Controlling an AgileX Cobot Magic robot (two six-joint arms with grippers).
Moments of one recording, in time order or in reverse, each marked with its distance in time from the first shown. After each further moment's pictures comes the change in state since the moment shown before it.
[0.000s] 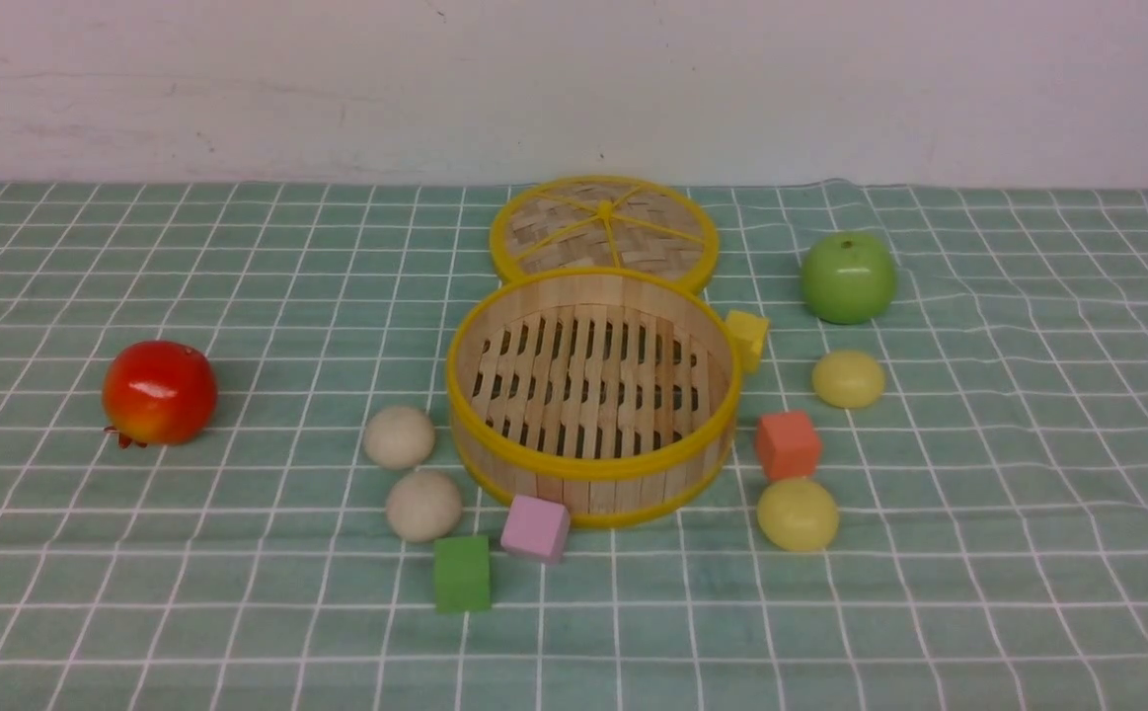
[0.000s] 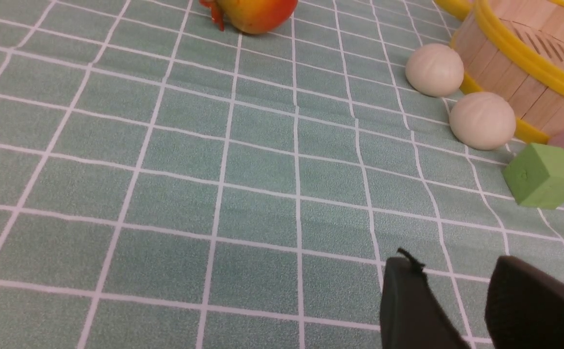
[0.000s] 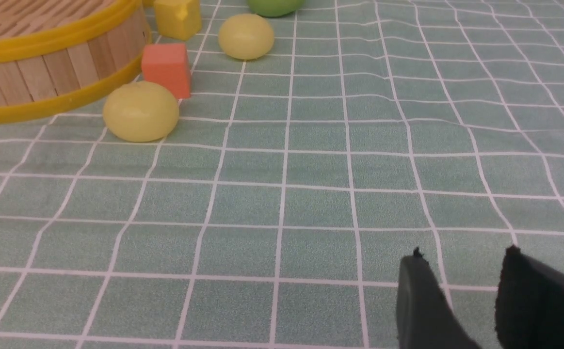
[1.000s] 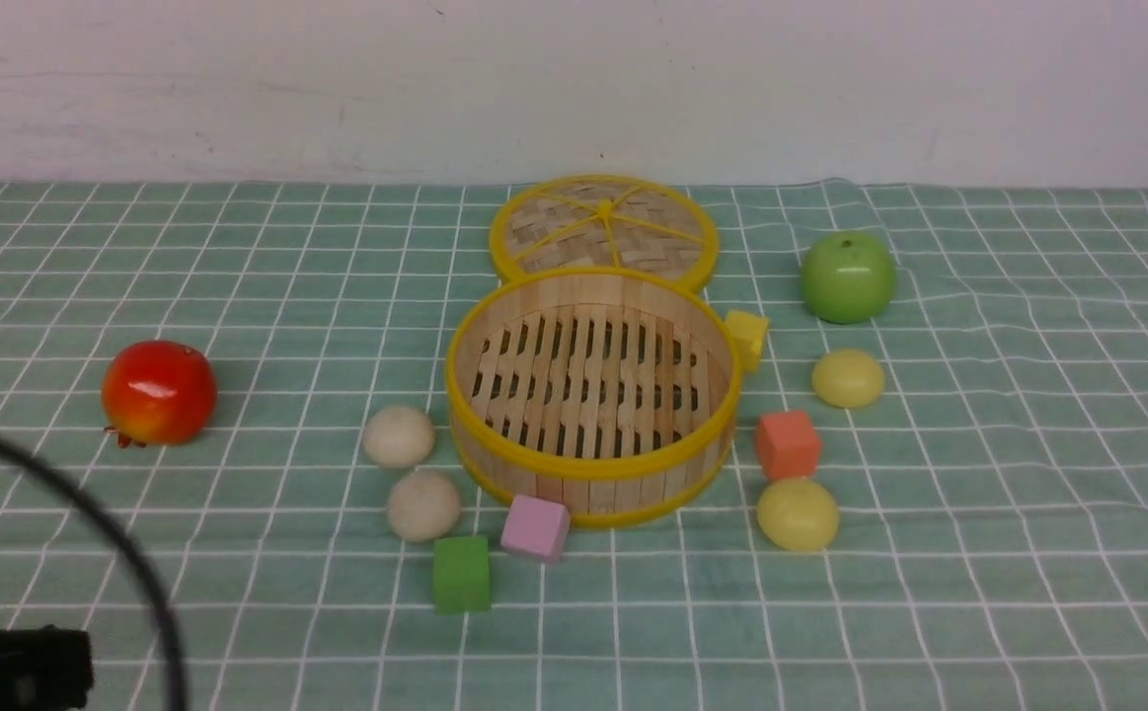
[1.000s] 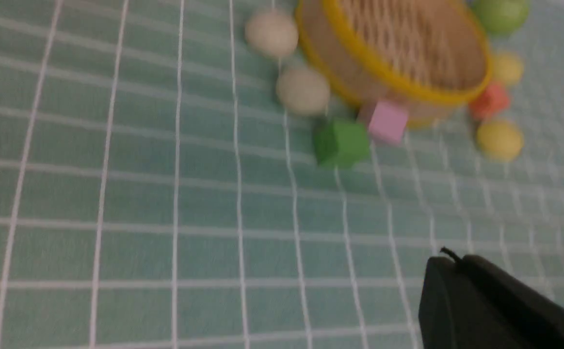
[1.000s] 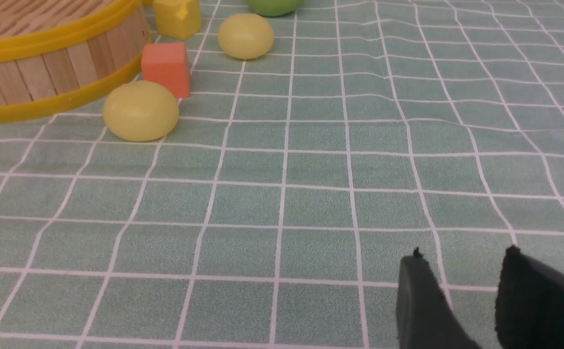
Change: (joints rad) right arm 0.000 0.000 0.000 0.000 0.000 0.000; left arm 0.000 0.669 -0.686 -0.341 0.515 0.200
